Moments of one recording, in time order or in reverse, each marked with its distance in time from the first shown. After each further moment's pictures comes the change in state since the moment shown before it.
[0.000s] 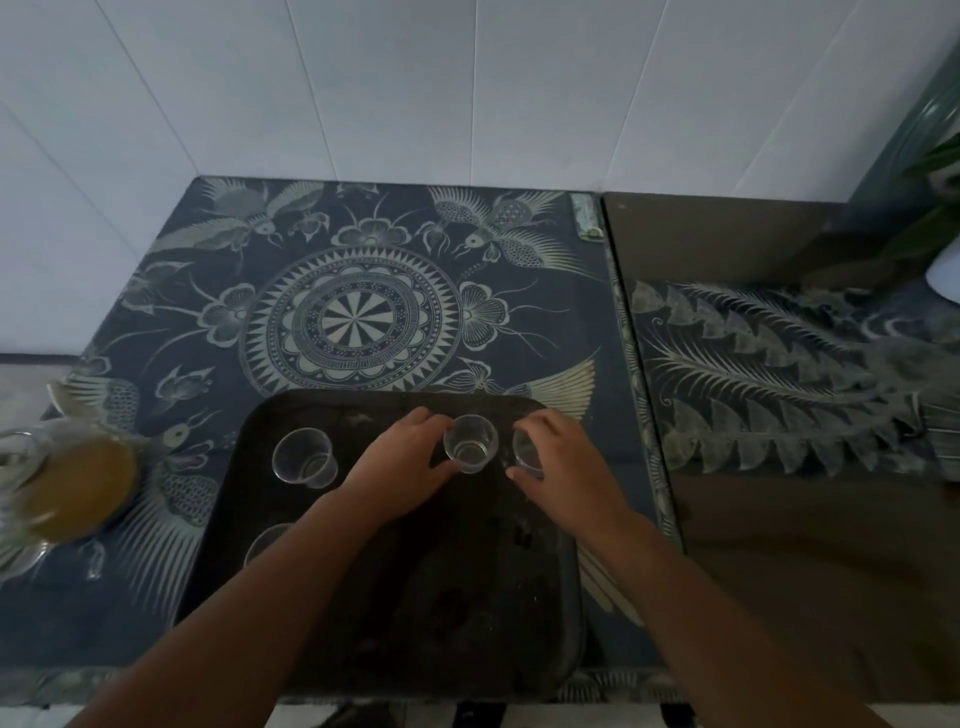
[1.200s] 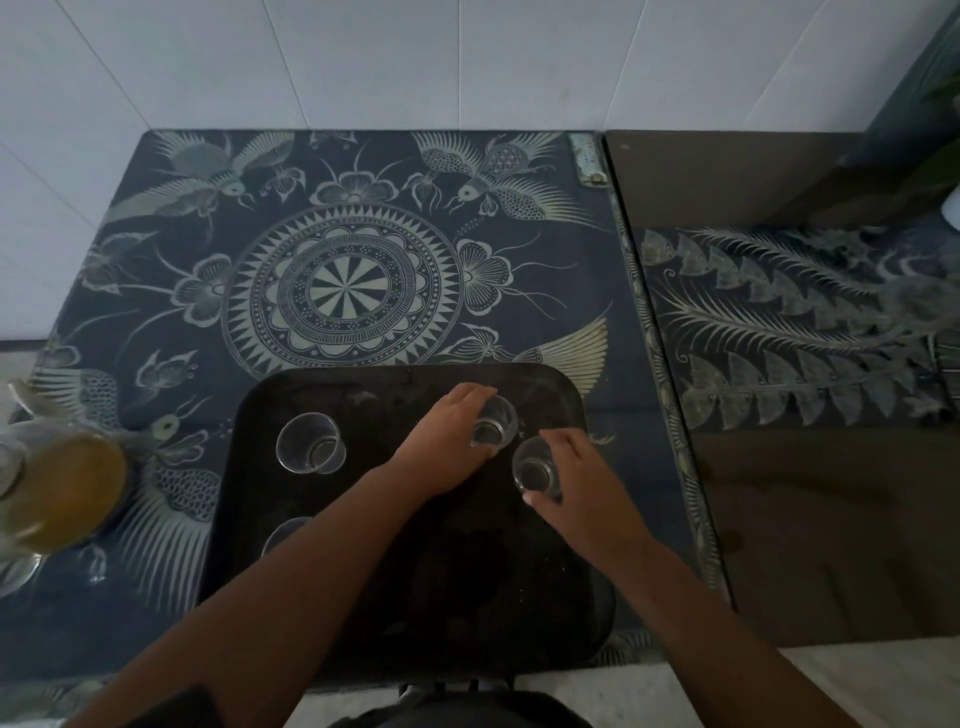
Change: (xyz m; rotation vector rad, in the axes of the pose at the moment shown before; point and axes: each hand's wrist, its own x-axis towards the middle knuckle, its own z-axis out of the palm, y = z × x) left_hand 0.031 -0.009 0.033 -0.174 -0.102 0.066; right_hand -0.039 -0.010 0.038 0.076 -0.085 0.196
